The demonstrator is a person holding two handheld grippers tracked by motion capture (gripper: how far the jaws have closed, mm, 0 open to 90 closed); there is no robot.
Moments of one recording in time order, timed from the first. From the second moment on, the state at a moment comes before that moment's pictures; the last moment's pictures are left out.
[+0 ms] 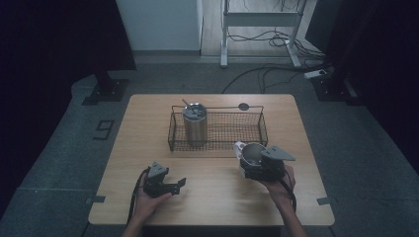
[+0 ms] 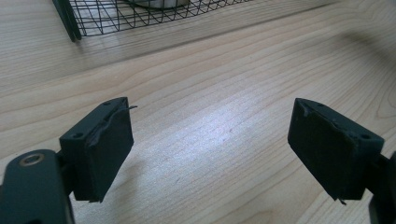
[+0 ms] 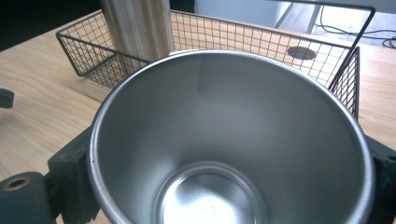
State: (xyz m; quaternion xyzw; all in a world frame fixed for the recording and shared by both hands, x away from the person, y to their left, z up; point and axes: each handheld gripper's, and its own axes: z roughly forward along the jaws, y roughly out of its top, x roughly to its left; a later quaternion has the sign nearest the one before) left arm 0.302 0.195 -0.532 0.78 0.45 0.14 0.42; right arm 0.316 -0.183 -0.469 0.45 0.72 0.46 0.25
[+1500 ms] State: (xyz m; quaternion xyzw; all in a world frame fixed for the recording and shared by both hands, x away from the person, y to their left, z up) left arm 0.301 0.190 -0.534 0.78 0.45 0.13 0.41; right arm 0.335 -0.191 -0.425 0.45 0.71 0.48 0.25
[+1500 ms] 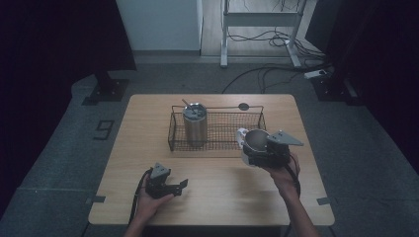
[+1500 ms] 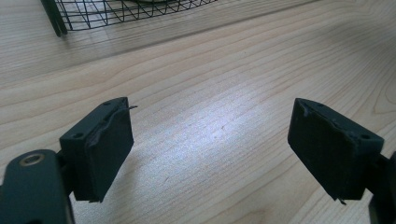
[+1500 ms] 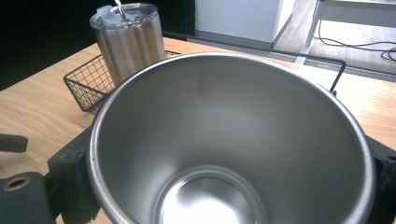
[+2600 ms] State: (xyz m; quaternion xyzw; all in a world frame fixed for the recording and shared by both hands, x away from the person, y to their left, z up) left arm 0.300 0.189 -0.534 0.78 0.45 0.13 0.41; right arm 0.357 -0.188 -0.399 0.44 0.71 0.48 0.26
